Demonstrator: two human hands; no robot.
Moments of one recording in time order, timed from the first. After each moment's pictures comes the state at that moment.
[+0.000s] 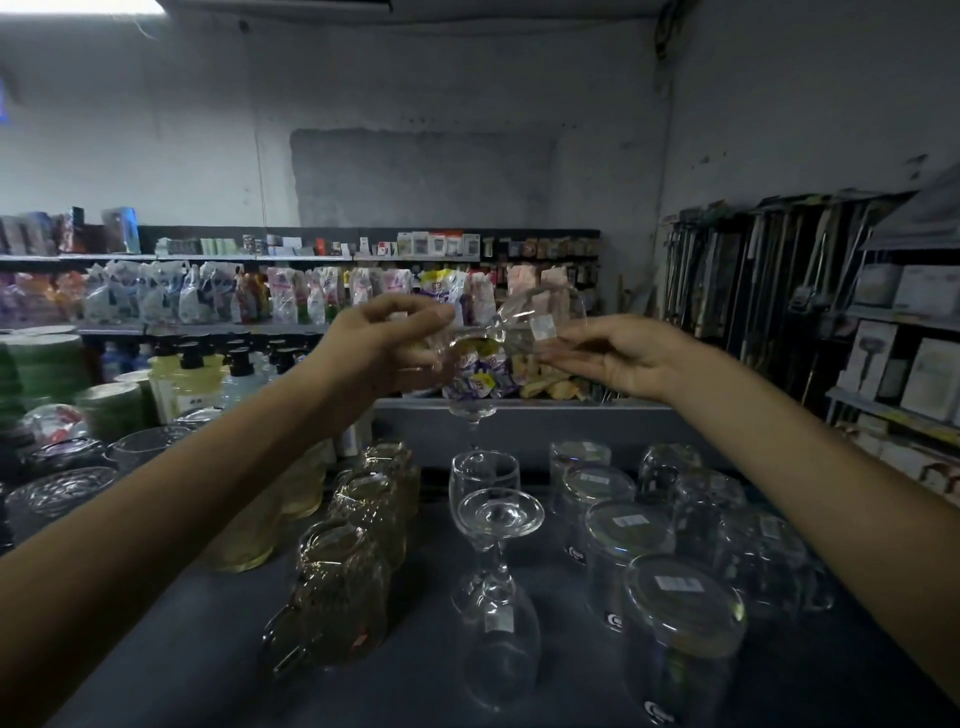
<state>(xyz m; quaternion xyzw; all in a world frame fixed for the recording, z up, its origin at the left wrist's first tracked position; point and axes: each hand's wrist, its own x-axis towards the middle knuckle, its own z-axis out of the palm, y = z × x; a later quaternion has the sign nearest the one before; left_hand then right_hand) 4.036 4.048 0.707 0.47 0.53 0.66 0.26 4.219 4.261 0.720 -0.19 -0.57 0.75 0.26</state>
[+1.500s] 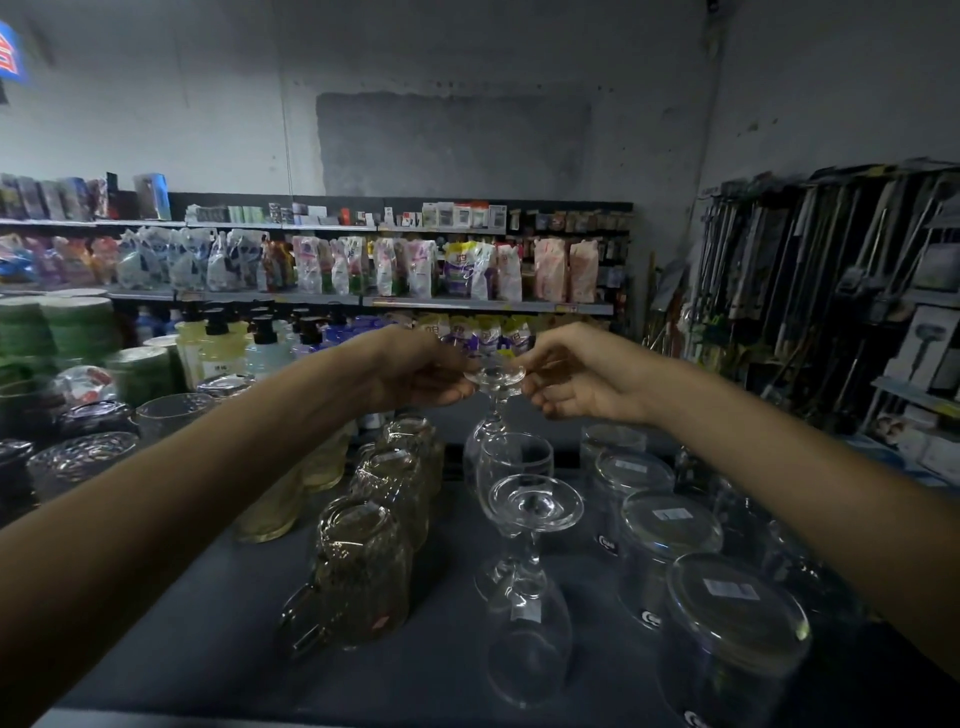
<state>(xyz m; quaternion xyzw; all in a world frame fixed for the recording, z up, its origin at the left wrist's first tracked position) 4.016 4.078 0.690 0.31 0.68 0.56 0.36 4.175 4.220 0.690 -0.22 -0.70 0.66 0.12</state>
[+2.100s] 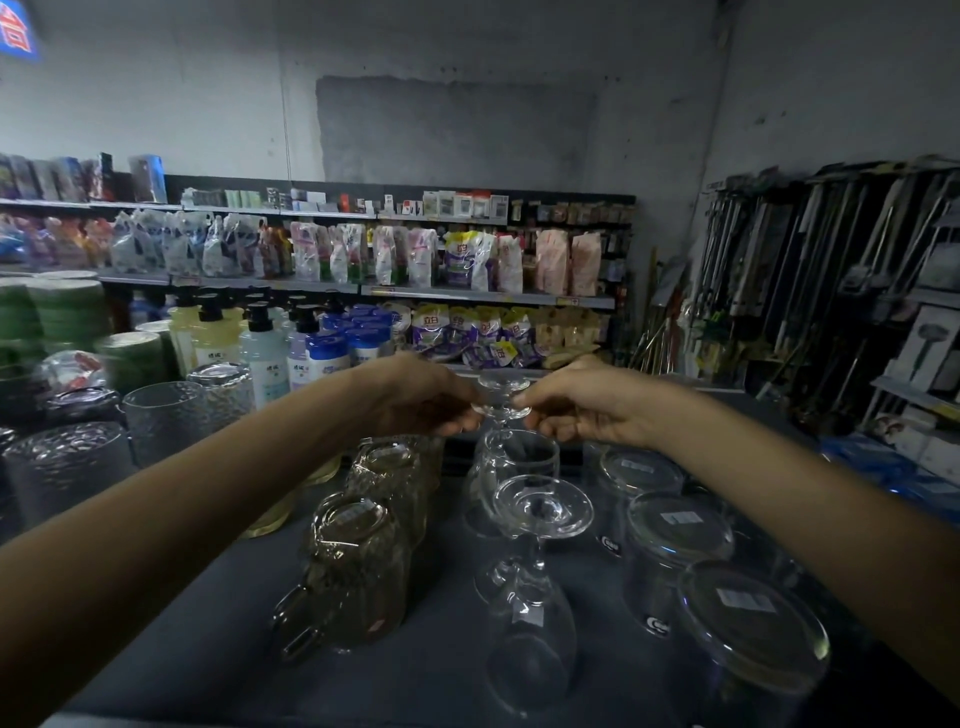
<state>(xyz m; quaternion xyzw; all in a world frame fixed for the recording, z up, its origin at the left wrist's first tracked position) 4.009 4.086 0.660 0.33 0.71 0.49 0.38 4.167 4.228 0.660 -0.27 -0.75 0.60 0.10</state>
